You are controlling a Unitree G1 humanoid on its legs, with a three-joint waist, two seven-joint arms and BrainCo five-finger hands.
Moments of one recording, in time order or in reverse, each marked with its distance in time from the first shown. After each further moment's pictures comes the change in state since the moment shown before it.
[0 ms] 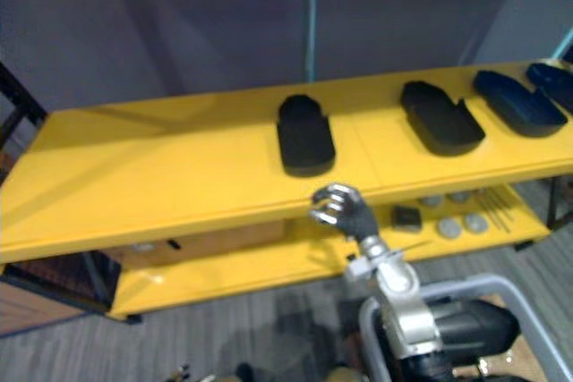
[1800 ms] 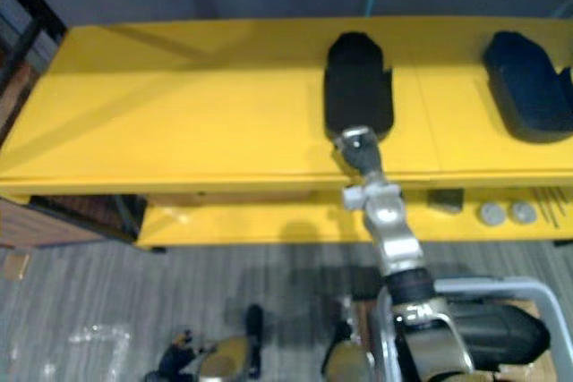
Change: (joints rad) left arm -0.084 0.010 -0.029 -0.091 -0.059 0.014 0.037; right arm -0.468 0.000 -0.052 0.319 -0.101 0.072 -0.233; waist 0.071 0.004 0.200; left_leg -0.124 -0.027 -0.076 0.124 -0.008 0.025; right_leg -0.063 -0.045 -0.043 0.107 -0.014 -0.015
